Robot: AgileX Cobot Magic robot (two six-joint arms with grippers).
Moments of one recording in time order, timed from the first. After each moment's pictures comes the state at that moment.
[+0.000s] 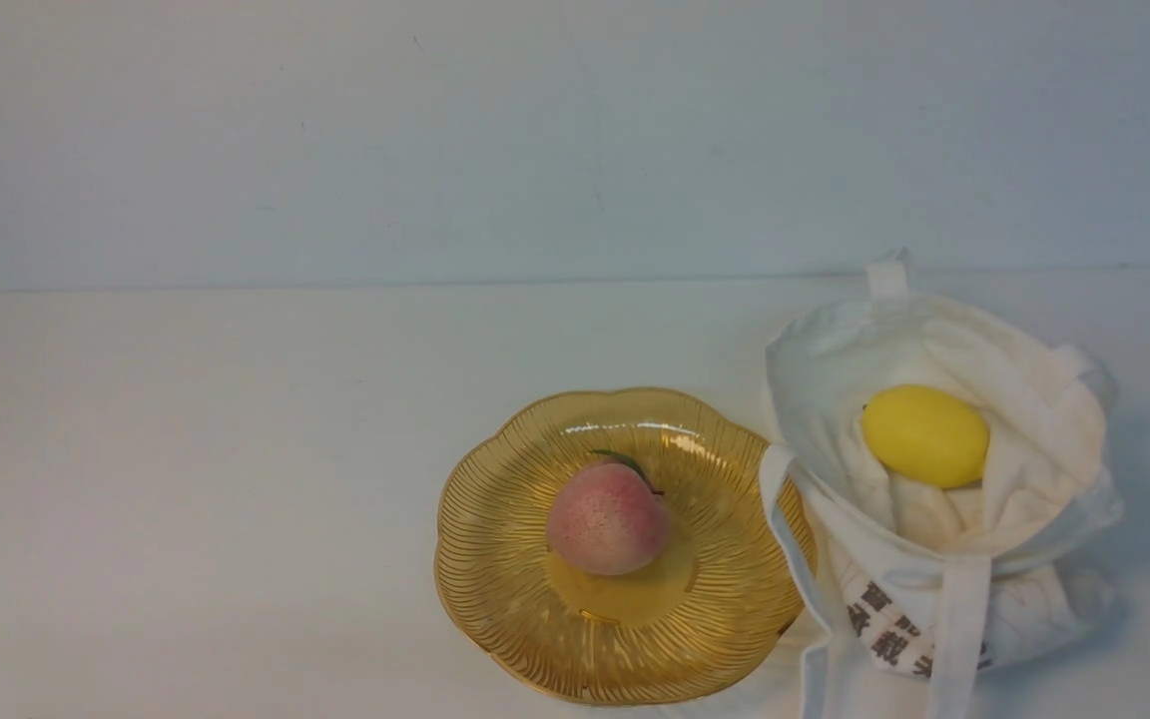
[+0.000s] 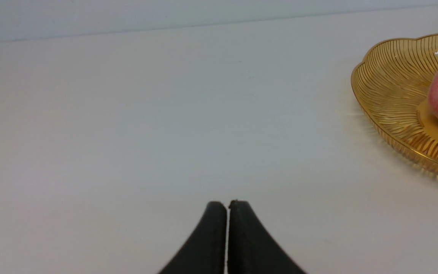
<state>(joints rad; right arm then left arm) 0.38 0.16 -0.20 0.02 0.33 -0.03 -0.09 -0.01 0.03 -0.05 0.38 0.07</state>
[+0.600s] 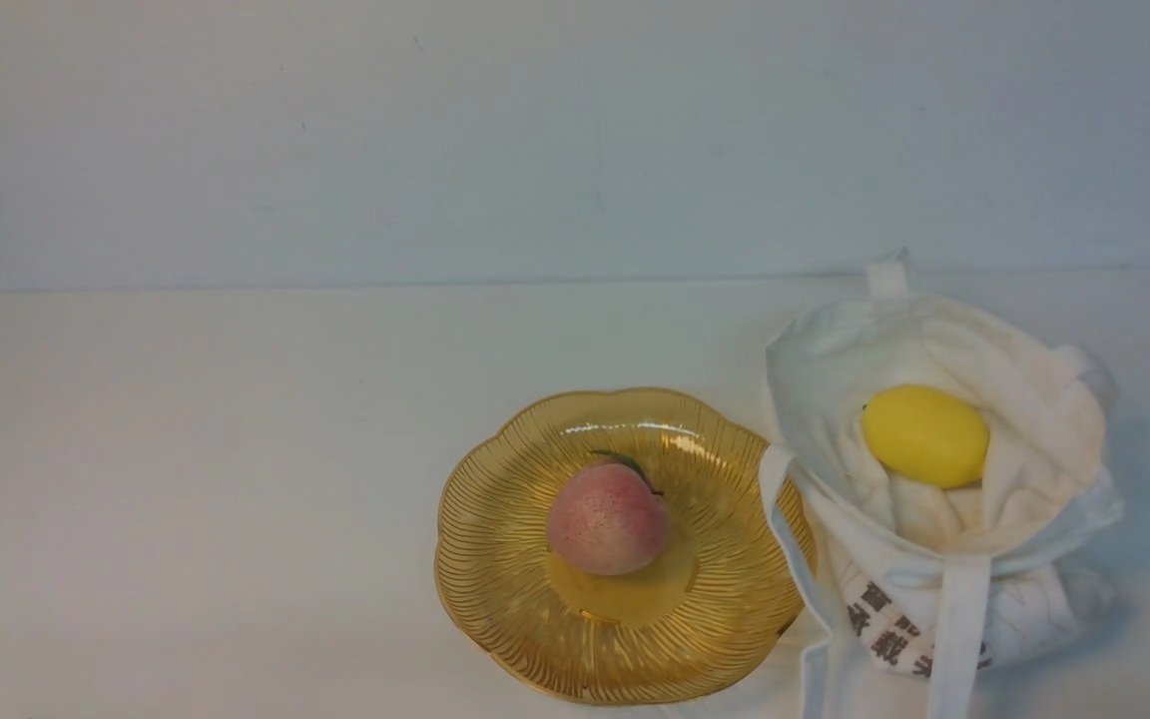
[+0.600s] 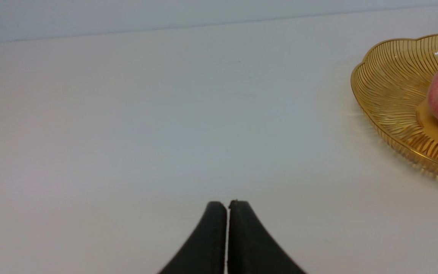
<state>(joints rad) 0.10 -0.01 0.03 0.03 0.37 -0.03 -0.09 -0.01 0.03 -0.05 0.38 0.07</state>
